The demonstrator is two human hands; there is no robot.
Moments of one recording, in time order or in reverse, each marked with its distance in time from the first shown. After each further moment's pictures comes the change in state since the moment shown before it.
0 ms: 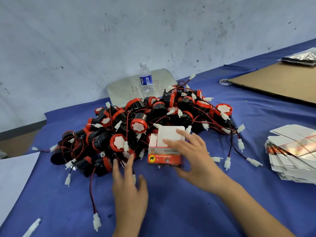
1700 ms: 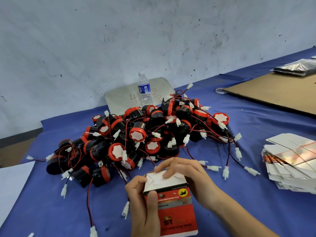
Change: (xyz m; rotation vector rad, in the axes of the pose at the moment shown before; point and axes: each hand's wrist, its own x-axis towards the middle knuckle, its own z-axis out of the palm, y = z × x) left_hand -0.030 0.029 0.009 -0.828 -0.073 0.054; right_hand 0.002 -0.024 0.003 1.244 -0.040 0.241
